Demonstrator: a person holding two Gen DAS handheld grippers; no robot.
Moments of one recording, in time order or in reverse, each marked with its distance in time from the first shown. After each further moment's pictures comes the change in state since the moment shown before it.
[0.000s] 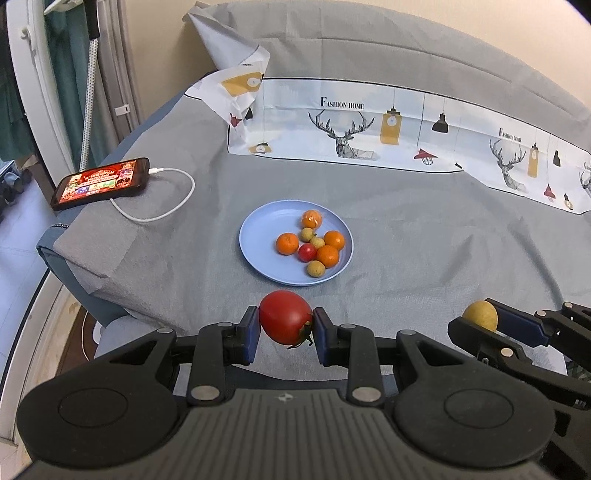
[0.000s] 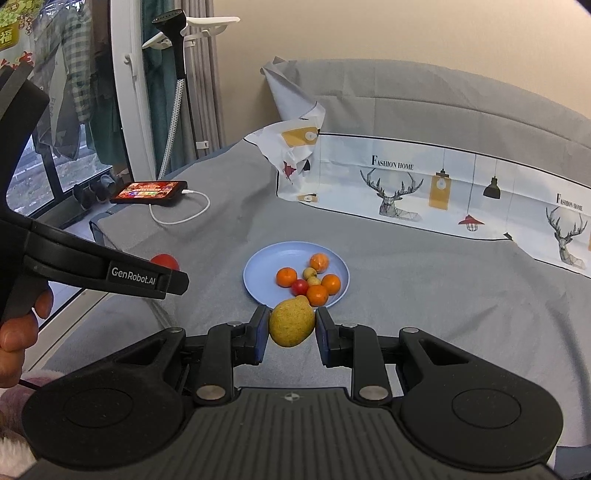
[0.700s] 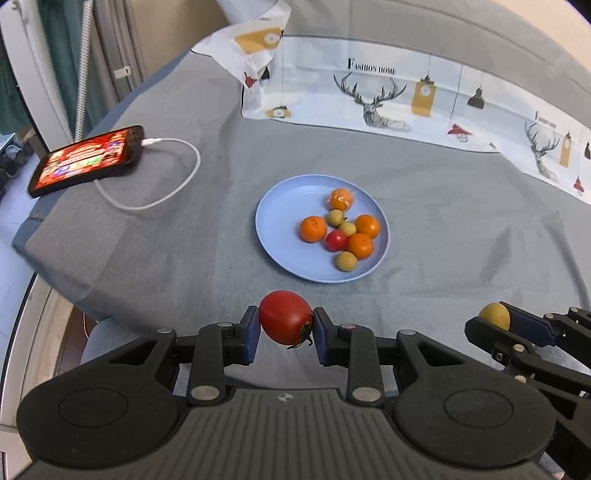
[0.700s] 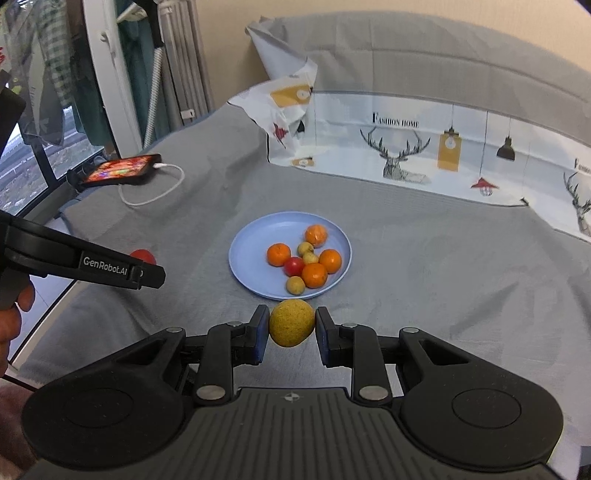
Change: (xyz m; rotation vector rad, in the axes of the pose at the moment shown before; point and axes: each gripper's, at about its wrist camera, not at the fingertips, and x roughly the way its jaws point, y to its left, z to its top) left arm 0.086 0.023 0.038 -0.028 0.142 0.033; right arm 0.081 -0.021 0.012 0.054 0.135 0.020
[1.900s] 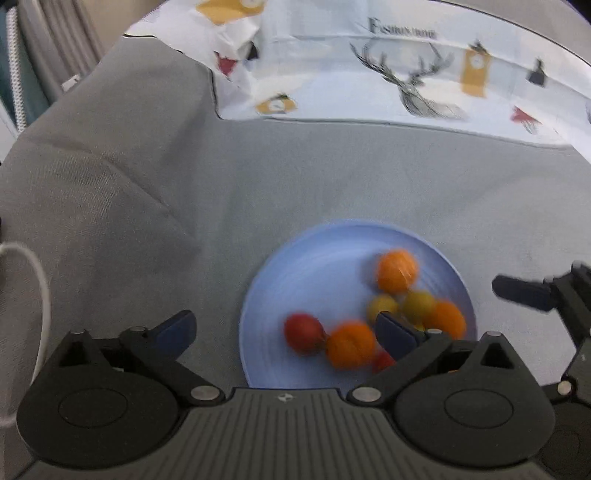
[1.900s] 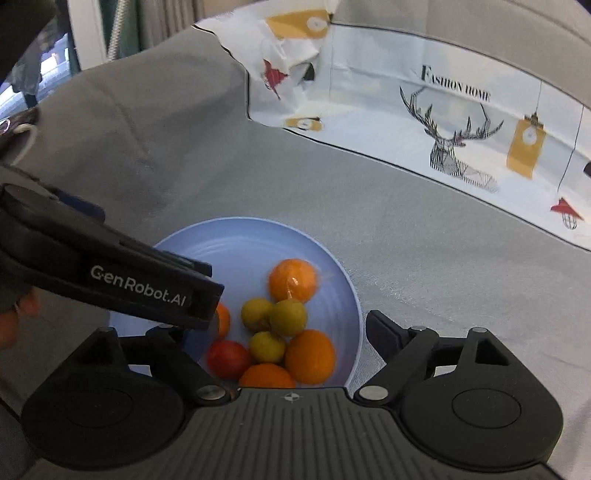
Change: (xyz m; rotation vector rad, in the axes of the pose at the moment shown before) left arm 0.188 -0.014 0.106 0.085 0.055 0.082; right arm 0.242 -0.028 0.076 -0.135 0.129 0.023
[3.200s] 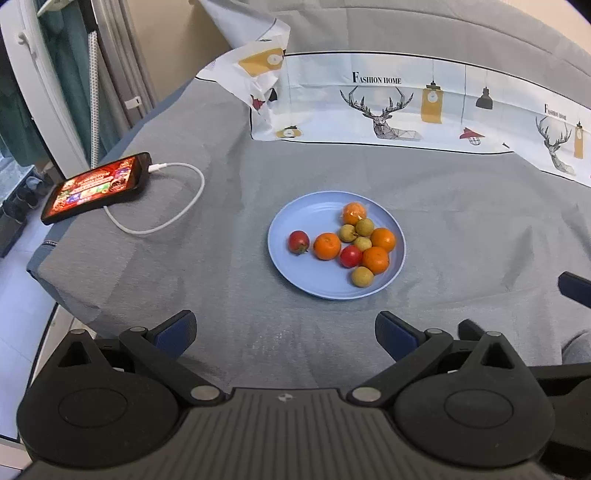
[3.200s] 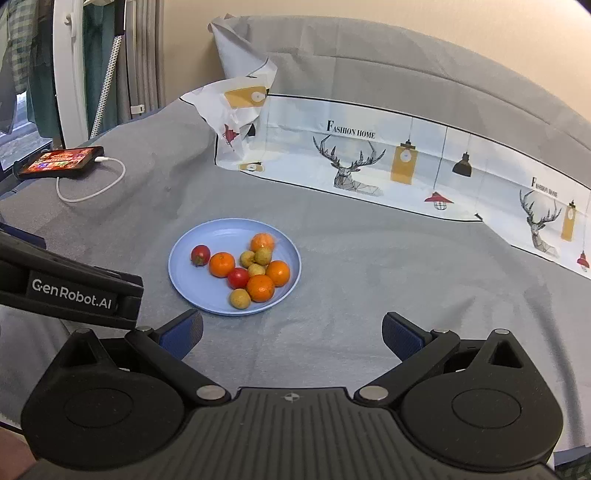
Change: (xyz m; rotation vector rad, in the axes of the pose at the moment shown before) left arm -0.182 0.000 -0.128 -0.038 -0.145 0.027; right arm -0.206 0.053 -0.096 0.115 -0.154 -0.249
